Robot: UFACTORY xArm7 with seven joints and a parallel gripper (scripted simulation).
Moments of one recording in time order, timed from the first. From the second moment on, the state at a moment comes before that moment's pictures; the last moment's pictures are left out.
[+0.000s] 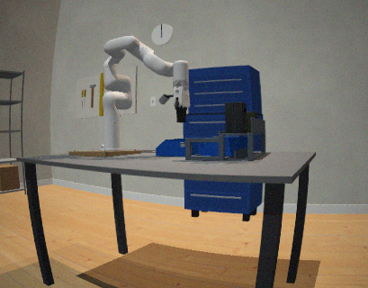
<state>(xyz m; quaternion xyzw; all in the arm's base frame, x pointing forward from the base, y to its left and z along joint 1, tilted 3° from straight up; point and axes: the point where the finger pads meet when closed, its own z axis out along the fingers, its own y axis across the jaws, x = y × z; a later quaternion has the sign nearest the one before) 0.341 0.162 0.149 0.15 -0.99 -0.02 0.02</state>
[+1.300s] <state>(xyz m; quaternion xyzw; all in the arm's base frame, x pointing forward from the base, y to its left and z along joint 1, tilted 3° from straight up) 0.340 0.163 0.120 0.15 -0.99 -0.02 0.02</state>
